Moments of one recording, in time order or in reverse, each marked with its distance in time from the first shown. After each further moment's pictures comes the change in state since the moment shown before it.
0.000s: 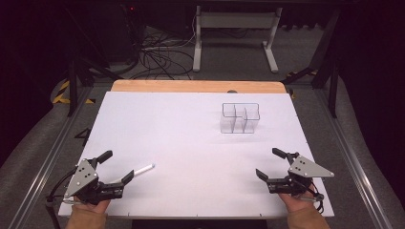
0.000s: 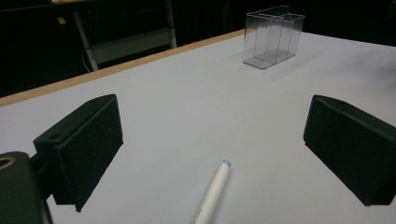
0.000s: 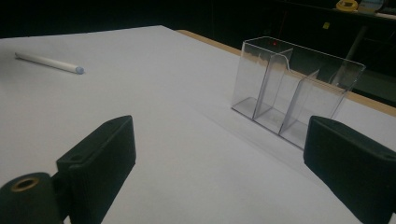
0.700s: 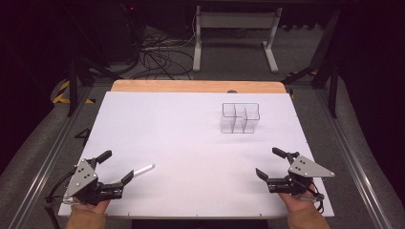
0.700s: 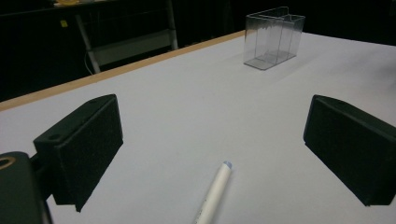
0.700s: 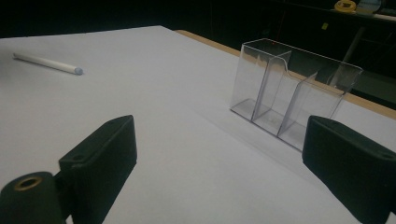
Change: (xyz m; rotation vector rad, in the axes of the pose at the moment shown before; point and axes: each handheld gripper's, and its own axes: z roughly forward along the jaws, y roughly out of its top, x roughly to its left) left arm -0.001 0.001 -0.002 -0.003 0.007 0.009; right arm 0.001 0.004 -0.001 0.006 -0.007 -0.001
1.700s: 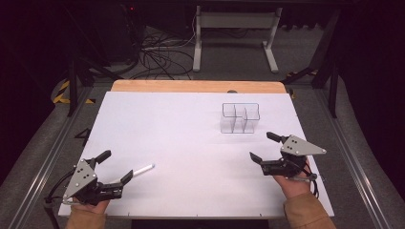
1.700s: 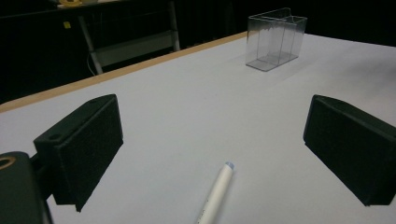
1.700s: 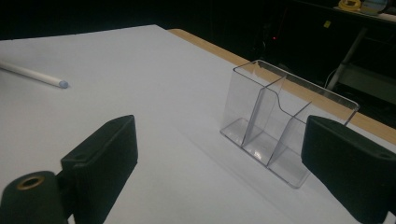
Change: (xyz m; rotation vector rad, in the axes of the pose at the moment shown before) left arm 0.000 0.000 -0.001 -0.005 0.009 0.002; right arm -0.015 0.044 0.027 0.050 0.007 -0.024
